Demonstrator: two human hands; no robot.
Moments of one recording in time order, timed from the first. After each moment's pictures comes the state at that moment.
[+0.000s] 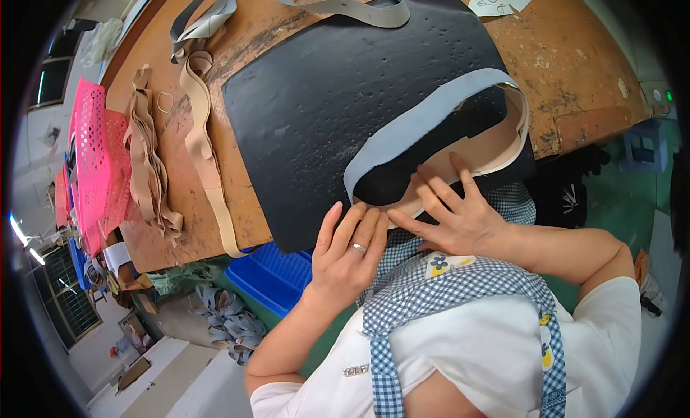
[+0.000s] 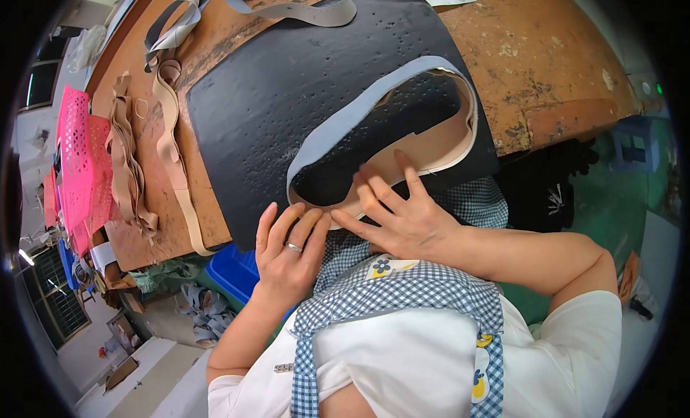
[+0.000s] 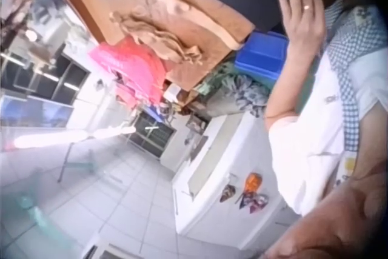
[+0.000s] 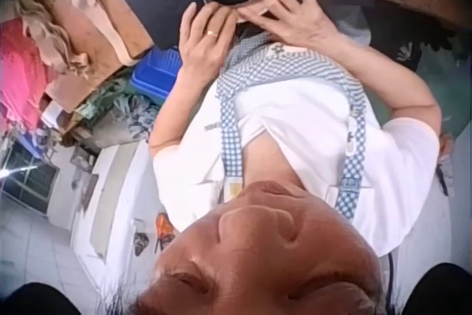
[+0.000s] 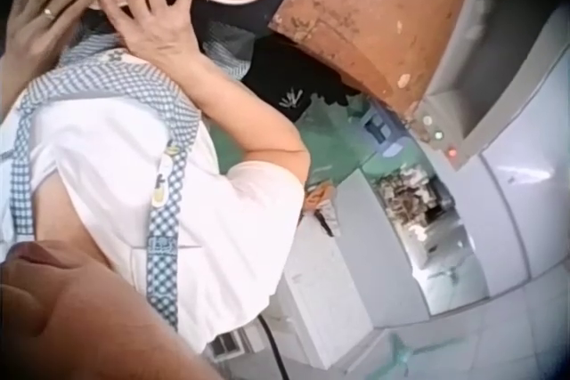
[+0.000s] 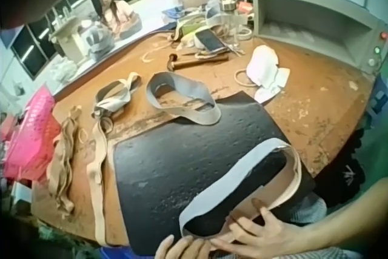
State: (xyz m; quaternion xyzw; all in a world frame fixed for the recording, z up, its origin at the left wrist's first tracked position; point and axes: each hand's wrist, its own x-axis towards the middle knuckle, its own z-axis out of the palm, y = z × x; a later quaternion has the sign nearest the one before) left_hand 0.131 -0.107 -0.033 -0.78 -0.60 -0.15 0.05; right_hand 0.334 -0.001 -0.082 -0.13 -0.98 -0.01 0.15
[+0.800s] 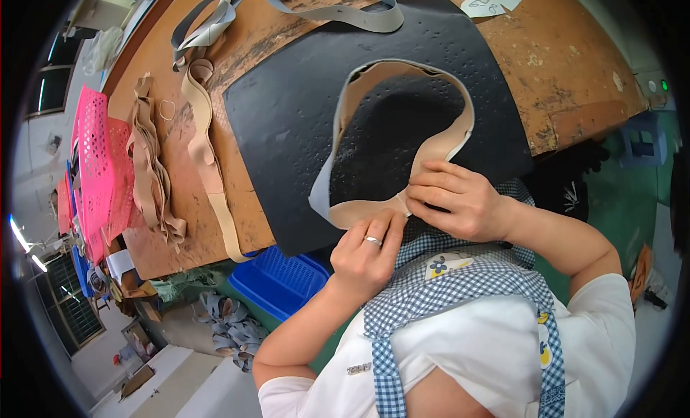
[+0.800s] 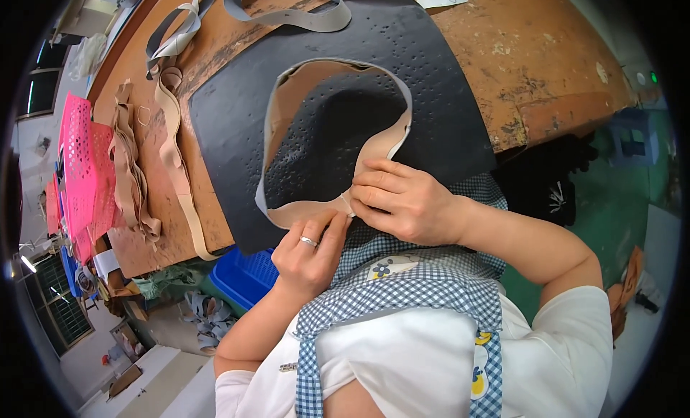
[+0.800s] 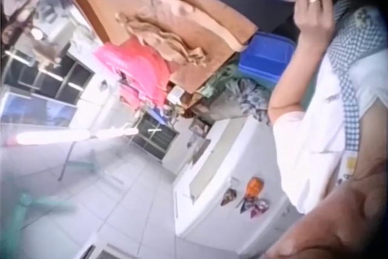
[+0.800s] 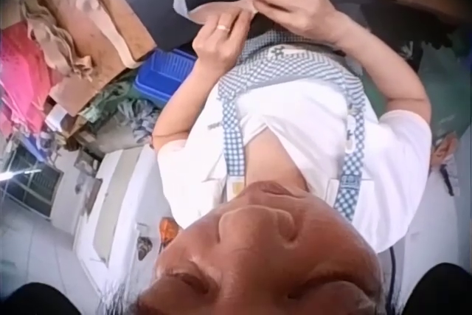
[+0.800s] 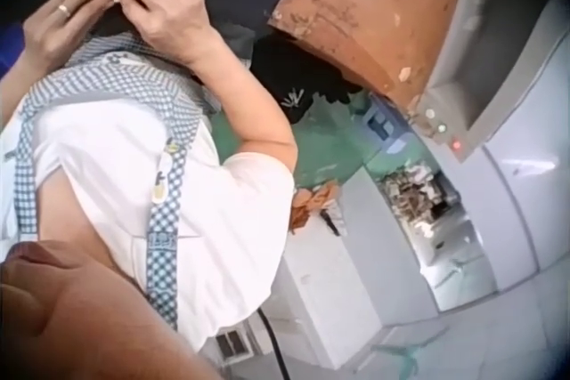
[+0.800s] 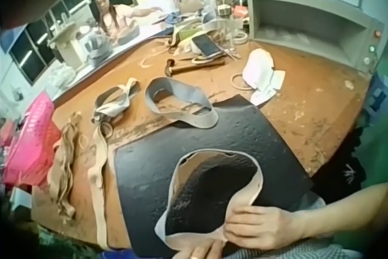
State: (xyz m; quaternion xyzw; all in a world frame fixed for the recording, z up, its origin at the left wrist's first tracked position) left_hand 0.149 -0.099 -0.056 -0.76 -0.60 -0.27 0.05; right_hand 0.328 0.029 -0.071 -0.06 -0.94 0.17 0.29
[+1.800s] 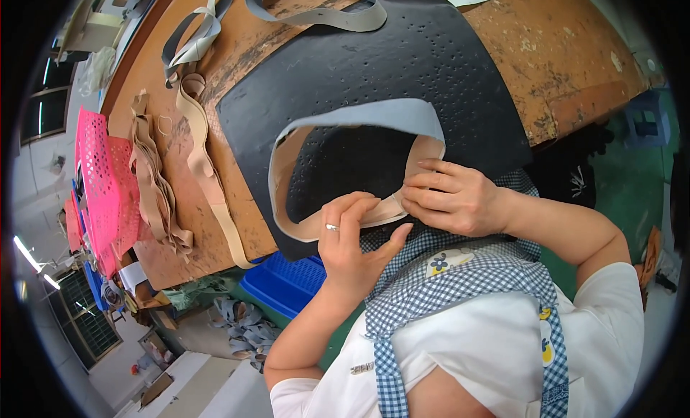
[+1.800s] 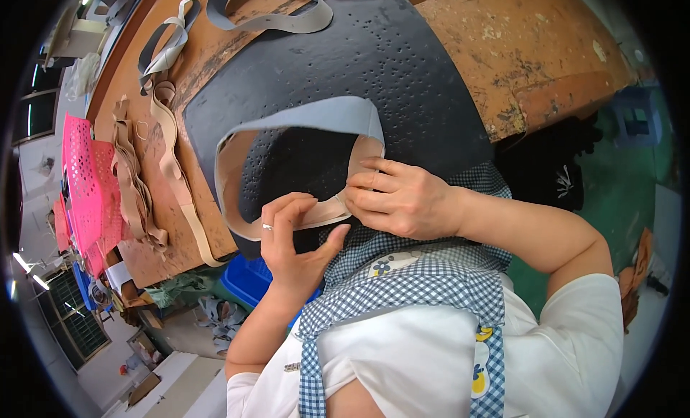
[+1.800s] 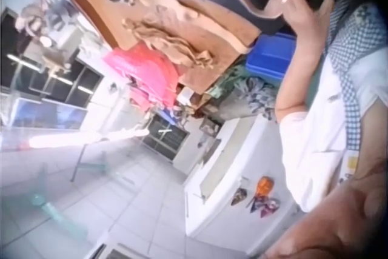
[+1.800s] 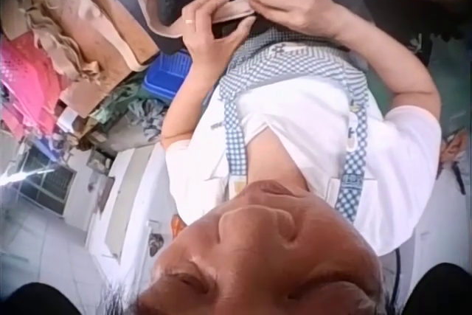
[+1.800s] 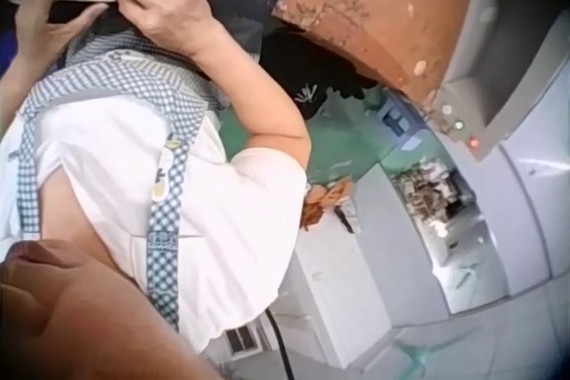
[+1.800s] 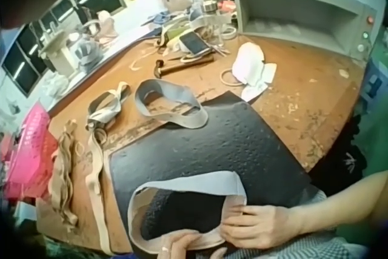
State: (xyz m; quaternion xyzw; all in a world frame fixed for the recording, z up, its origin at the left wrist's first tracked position) left_hand 0.142 -0.086 -0.043 -0.62 -0.66 -0.39 -0.16; right_hand 0.330 0.031 -0.080 -0.05 -0.94 0.15 0.31
